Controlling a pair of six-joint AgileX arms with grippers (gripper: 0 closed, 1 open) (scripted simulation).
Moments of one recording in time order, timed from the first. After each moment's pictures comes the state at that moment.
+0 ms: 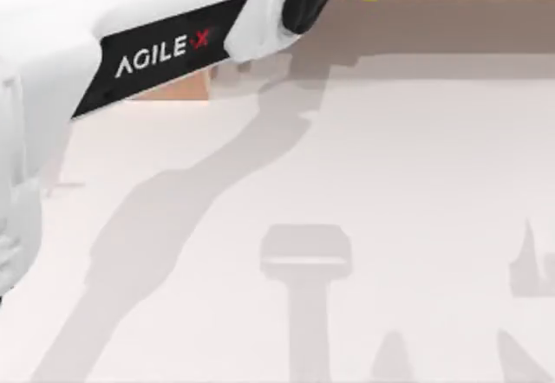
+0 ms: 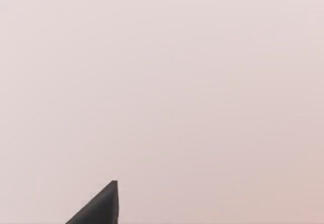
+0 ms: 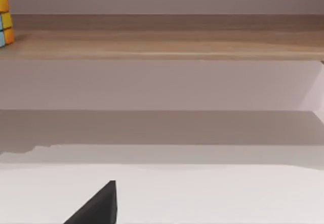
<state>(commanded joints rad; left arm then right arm) -0.70 2.14 1.81 0.95 -0.28 0.68 0.00 0.00 0.00 0.00 0.00 0.00</state>
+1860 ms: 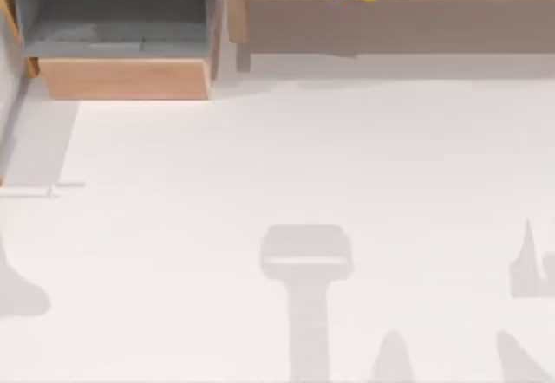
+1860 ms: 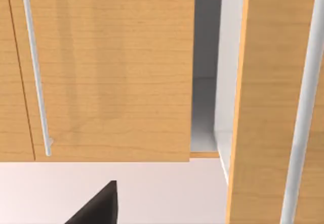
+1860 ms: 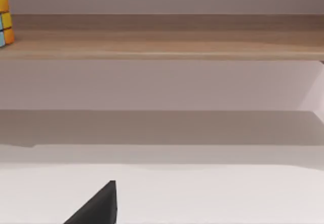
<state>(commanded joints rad) 0.72 1.99 0.44 1.54 0.76 1.59 0.00 0.00 0.00 0.00 0.00 0.00</state>
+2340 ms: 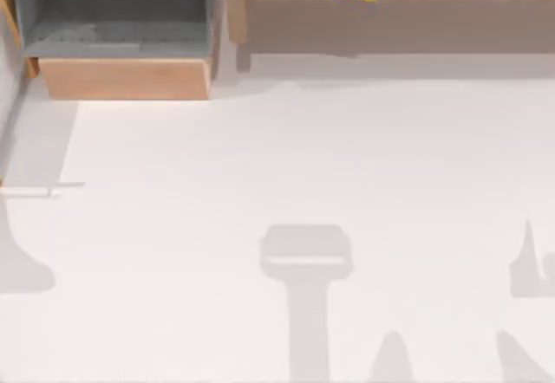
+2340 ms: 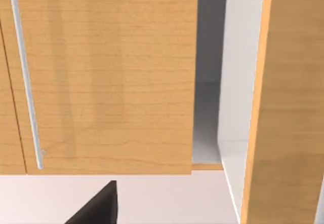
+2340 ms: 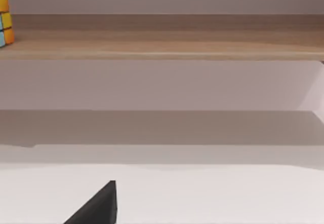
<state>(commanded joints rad) 0.66 2.02 0.52 1.49 0.70 1.59 0.00 0.00 0.00 0.00 0.00 0.00</state>
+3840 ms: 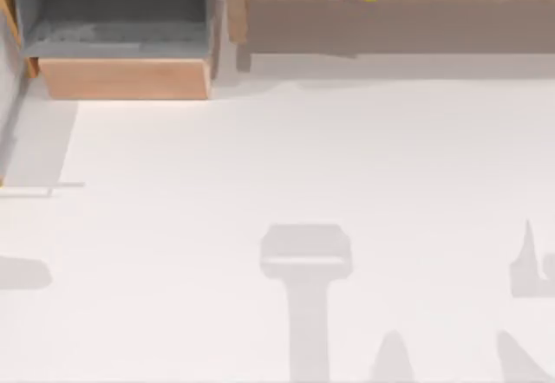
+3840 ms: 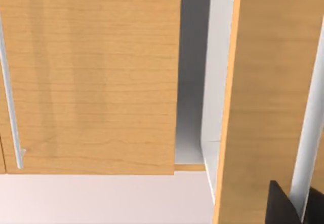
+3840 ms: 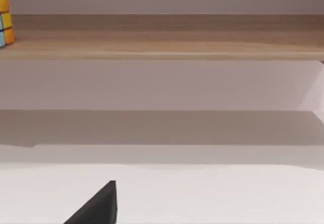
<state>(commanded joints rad) 0.66 2.03 0.52 1.48 0.70 1.59 0.00 0.00 0.00 0.00 0.00 0.00</state>
